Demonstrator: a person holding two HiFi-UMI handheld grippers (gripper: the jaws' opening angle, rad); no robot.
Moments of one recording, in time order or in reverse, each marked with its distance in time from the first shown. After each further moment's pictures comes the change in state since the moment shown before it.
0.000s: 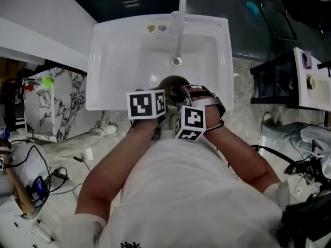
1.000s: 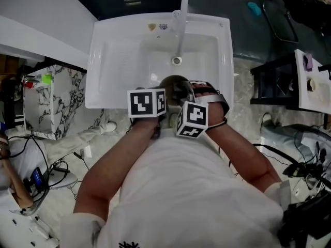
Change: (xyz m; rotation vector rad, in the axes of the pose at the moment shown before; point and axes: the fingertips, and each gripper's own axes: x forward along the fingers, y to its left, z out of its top) left arm 0.003 -0.002 -0.001 0.004 0.018 -0.007; right arm -0.003 -0.015 -0.012 -0.012 0.048 -0.019
